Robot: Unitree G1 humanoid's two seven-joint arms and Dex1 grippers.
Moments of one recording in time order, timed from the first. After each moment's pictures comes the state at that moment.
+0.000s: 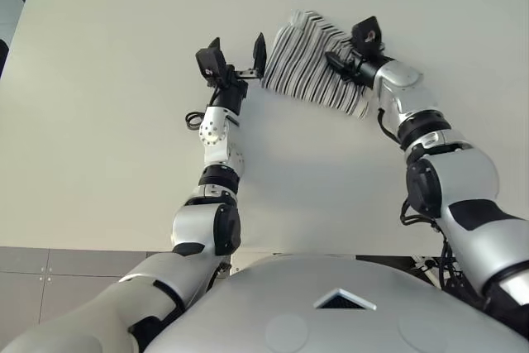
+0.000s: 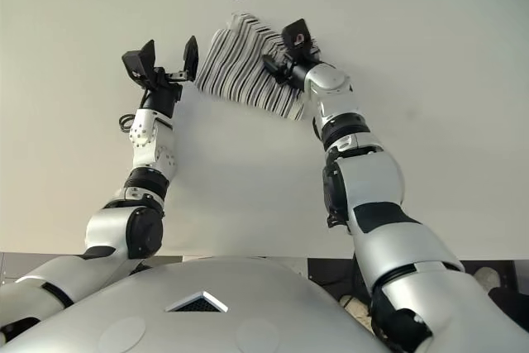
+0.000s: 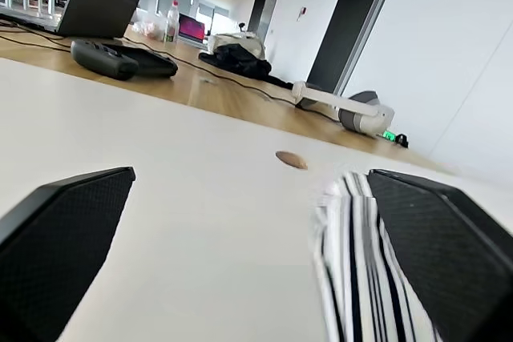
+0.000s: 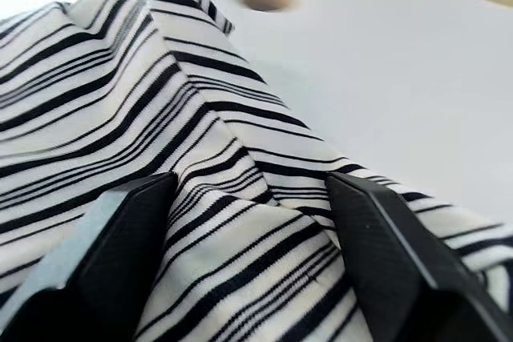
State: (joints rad) left arm -0.44 -0.05 0.23 0.95 -0.25 -0.56 -0.36; right arm -0.81 -0.15 0.00 1.26 0.02 -0.06 0.31
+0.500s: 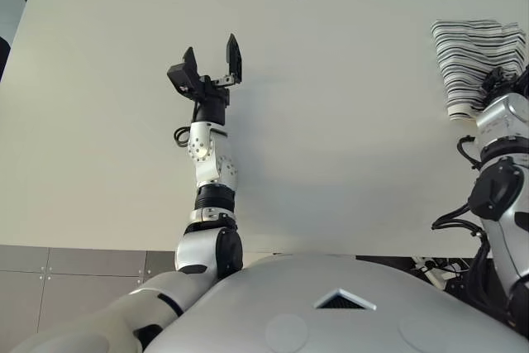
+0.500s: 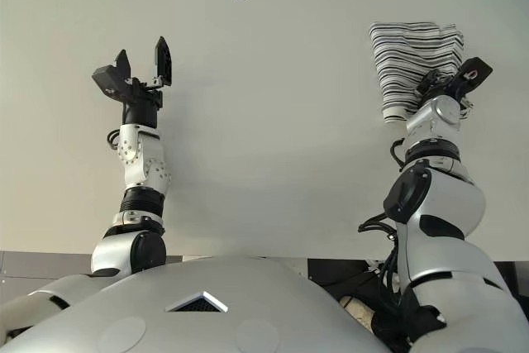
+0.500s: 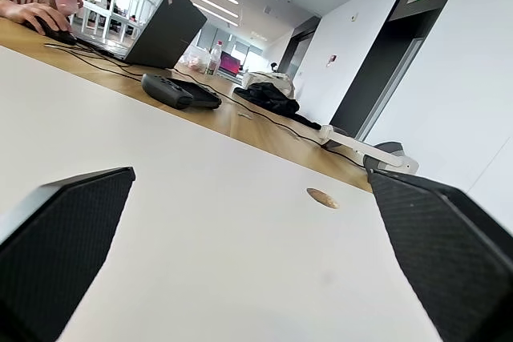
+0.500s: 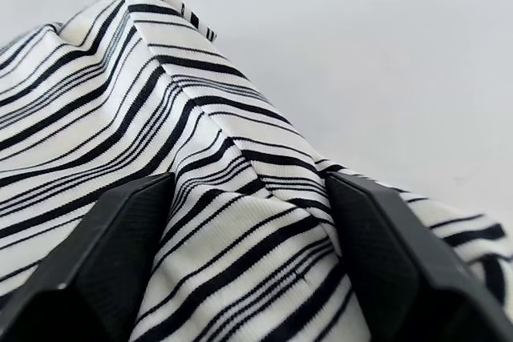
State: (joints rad) left arm -0.25 -0.07 0.26 0.64 -0.33 -0.49 -0.34; right arm -0.67 -0.47 -0.44 1.29 0.26 -0.09 -0.13
